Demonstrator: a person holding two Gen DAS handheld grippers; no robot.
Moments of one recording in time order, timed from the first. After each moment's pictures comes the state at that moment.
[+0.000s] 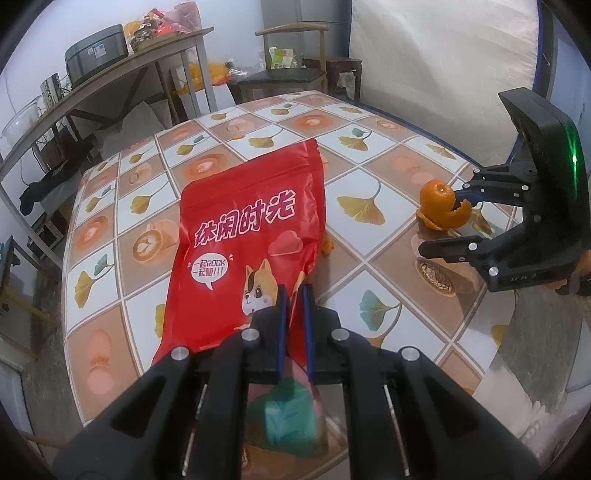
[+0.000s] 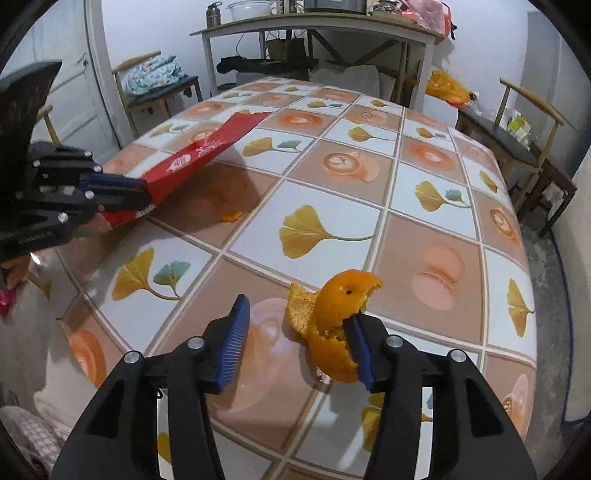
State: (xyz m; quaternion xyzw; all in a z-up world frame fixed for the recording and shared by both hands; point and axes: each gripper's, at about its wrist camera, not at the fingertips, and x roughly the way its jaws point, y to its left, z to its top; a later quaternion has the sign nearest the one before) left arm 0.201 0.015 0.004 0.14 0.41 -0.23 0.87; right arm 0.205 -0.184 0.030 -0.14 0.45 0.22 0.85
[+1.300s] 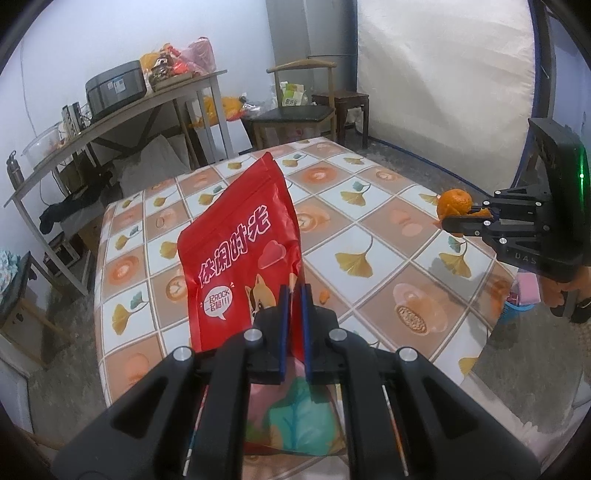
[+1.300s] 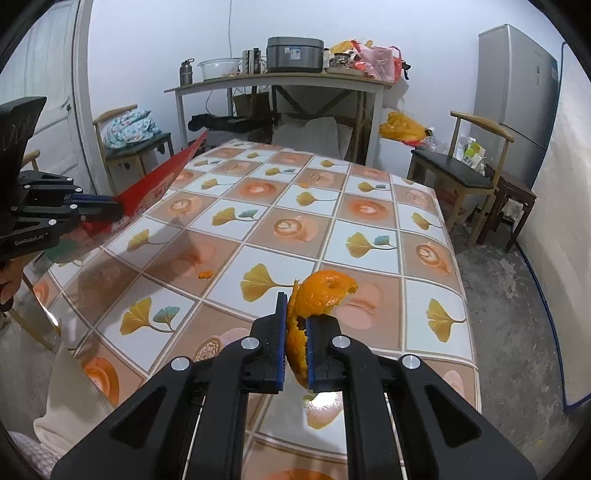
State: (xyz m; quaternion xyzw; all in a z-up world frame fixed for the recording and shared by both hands) left arm 0.175 0.005 0.064 0.14 0.35 -0.21 0.90; right arm 0.175 -0.231 0.091 -0.09 0.36 0.17 0.91
